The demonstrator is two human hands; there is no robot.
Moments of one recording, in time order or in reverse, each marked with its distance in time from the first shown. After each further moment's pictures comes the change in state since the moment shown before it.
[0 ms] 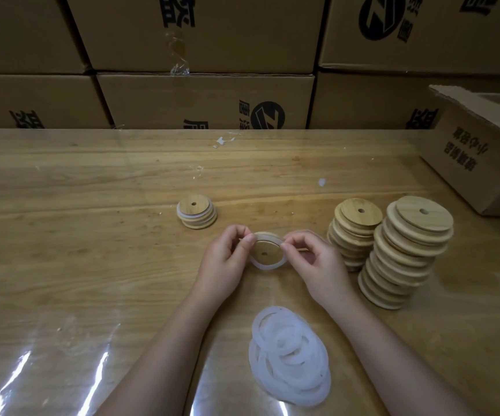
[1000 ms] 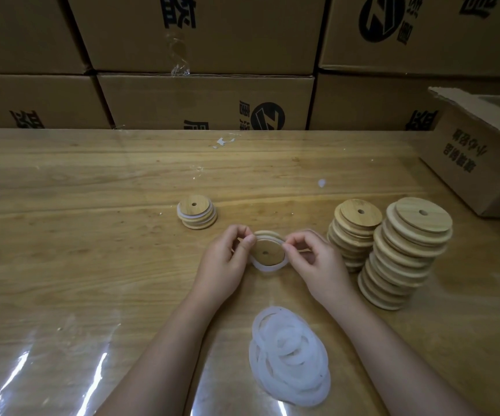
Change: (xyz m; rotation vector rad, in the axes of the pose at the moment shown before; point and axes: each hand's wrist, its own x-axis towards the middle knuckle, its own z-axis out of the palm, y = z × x) left_hand 0.000 0.002 -0.003 0.168 0.010 0.085; right_hand 0.002 0.001 -0.002 -0.083 -0.015 0.007
